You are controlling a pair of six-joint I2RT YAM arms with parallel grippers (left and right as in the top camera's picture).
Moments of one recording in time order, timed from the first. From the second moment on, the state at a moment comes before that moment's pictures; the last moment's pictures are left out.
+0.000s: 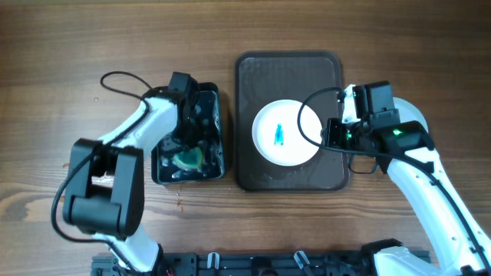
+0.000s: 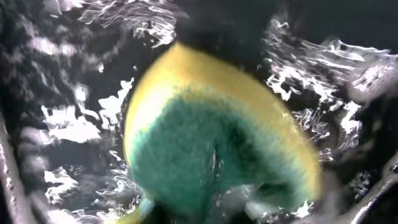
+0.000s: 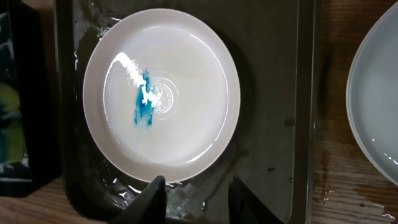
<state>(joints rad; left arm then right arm) -0.22 1.85 1.09 -0.80 0.01 -0.52 0.21 1.30 0.96 -0.79 -0.17 0.29</state>
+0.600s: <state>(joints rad) -0.24 1.83 1.56 -1.27 0.00 -0.49 0.18 1.68 0.95 -0.54 -0.13 0.28</state>
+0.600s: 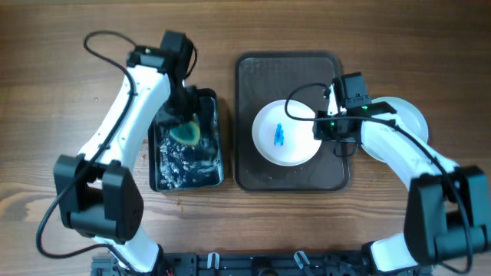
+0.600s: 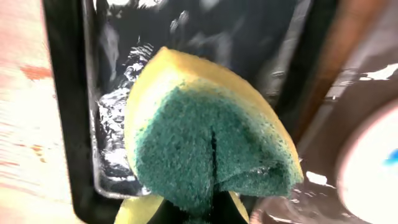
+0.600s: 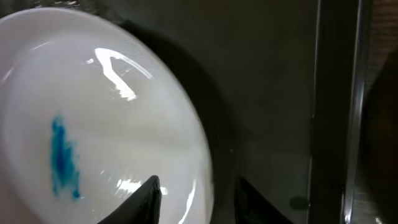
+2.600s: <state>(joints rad) -0.66 2.25 1.69 -0.71 0.42 -0.66 0.13 1.78 0.96 -0.53 -0.28 0.24</state>
